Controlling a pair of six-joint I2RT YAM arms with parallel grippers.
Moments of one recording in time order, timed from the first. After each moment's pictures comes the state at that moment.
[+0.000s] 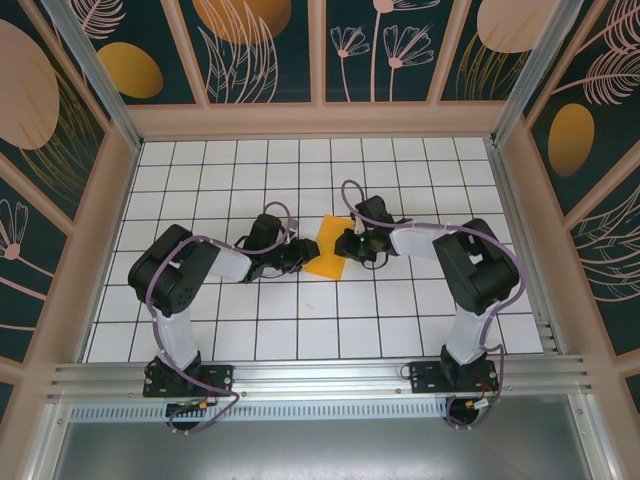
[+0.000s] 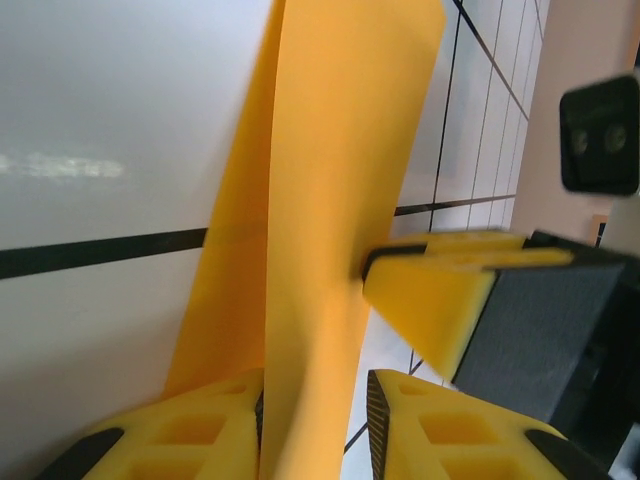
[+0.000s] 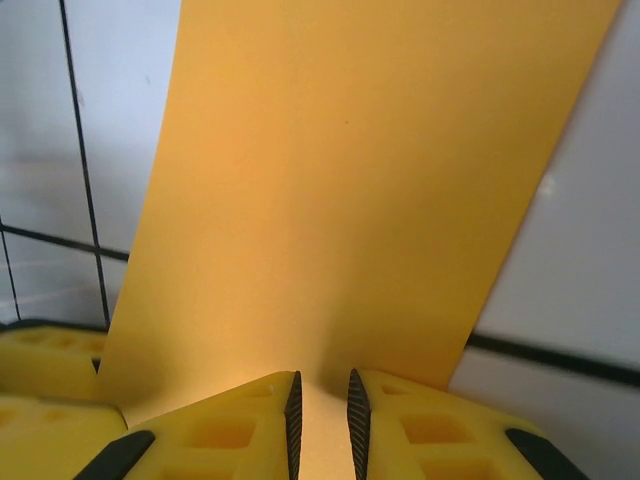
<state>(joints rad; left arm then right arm) -0.55 1.88 0.72 0.50 0.59 -1.09 0.53 1.84 0.97 -0.15 -0.38 0.65</state>
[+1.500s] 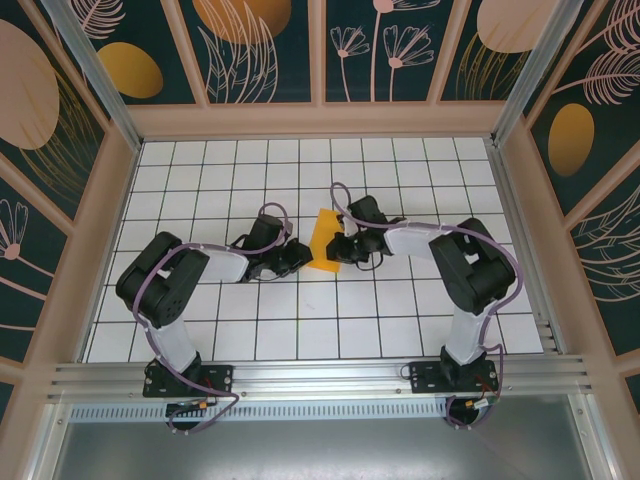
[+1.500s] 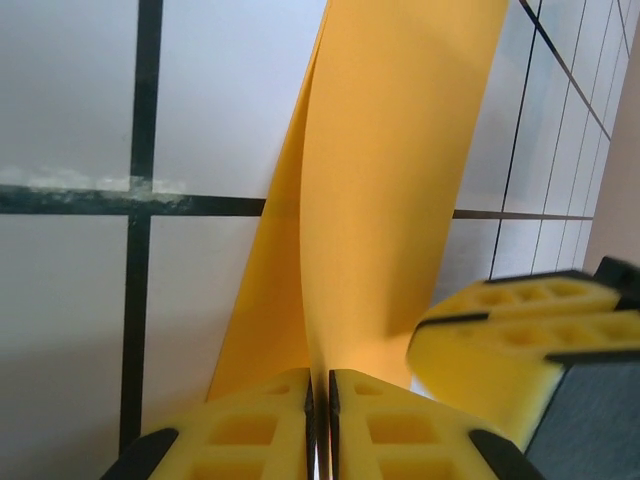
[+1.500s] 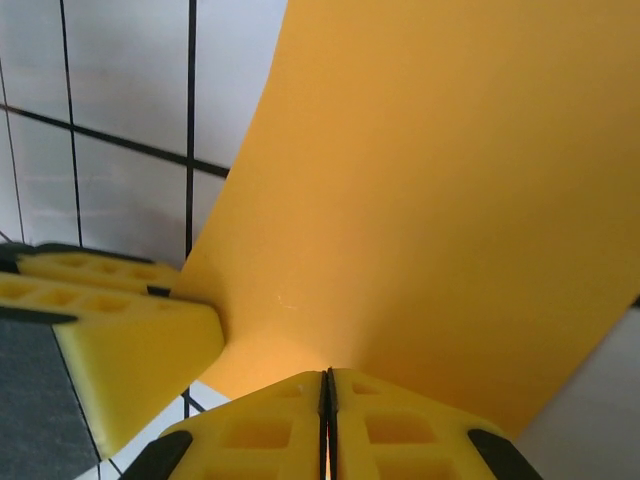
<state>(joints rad) -0.56 1.79 0.73 0.29 0.46 -1.03 0.58 1.84 0.99 -0.17 -0.50 0.57</state>
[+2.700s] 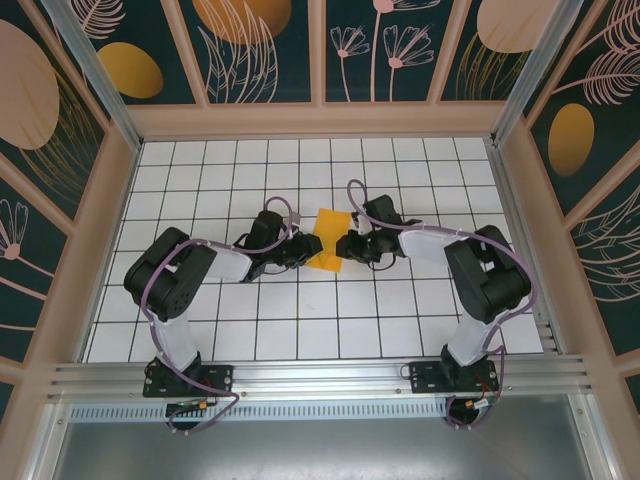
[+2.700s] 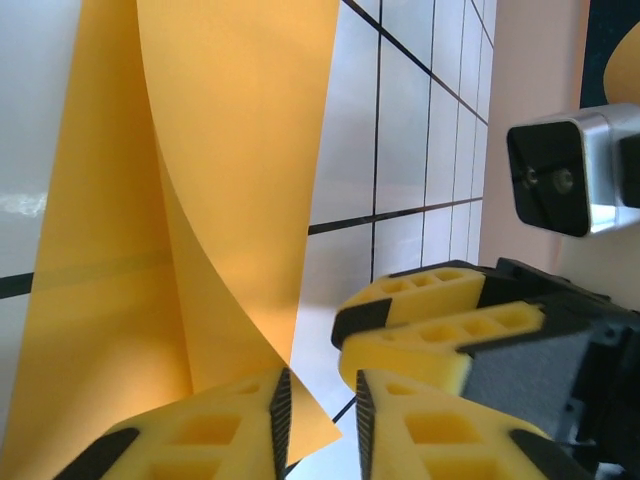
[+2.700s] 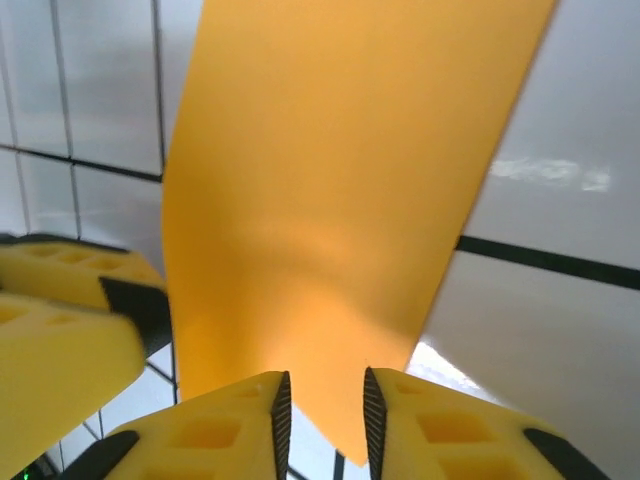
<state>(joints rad) -0.57 1.85 0.73 0.54 0.57 -1.09 0.51 1.74 0.90 -0.16 -0.51 0.59</state>
